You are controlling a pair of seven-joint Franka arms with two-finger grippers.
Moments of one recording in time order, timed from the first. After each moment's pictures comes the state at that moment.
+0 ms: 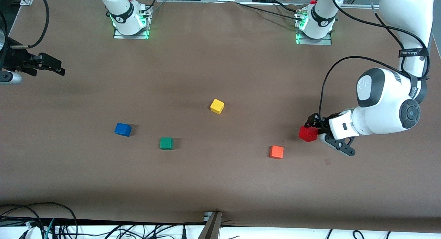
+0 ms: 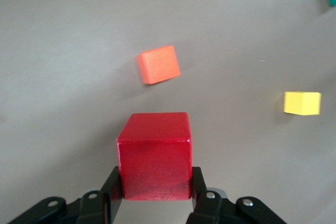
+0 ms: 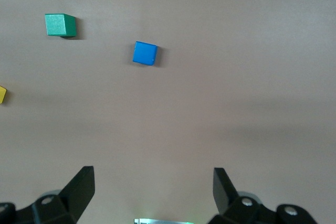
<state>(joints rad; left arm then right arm) 0.04 0.49 -0.21 -1.54 -0.30 1.92 0.47 0.04 0.00 -0.08 -1.66 0.04 1.56 -0.06</state>
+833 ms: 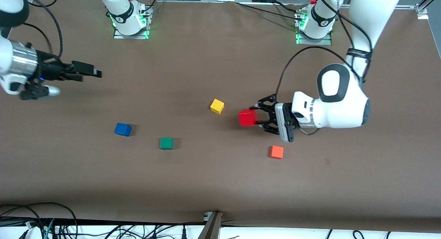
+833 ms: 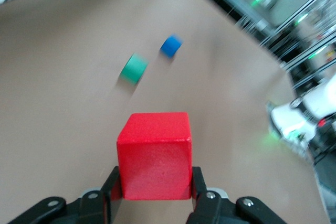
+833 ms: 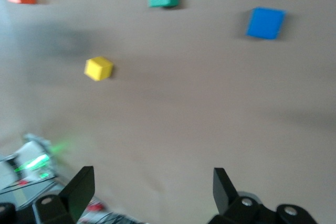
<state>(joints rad) -0.15 0.54 -0.21 -1.54 -0.99 2.01 1.22 0.06 0.14 -0.07 -1.66 0.50 1.50 -0.06</state>
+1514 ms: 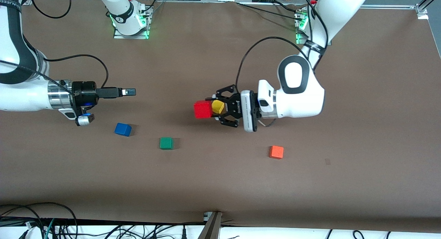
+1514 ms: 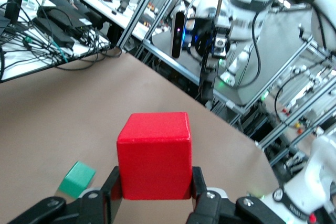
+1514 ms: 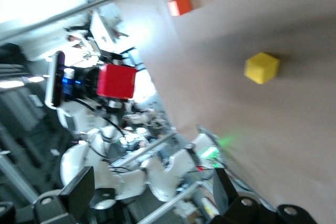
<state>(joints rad) -0.36 0.59 -0.21 -1.47 -1.43 2.20 1.33 0.07 0.31 -0.07 -1.77 1.25 1.55 -0.05</state>
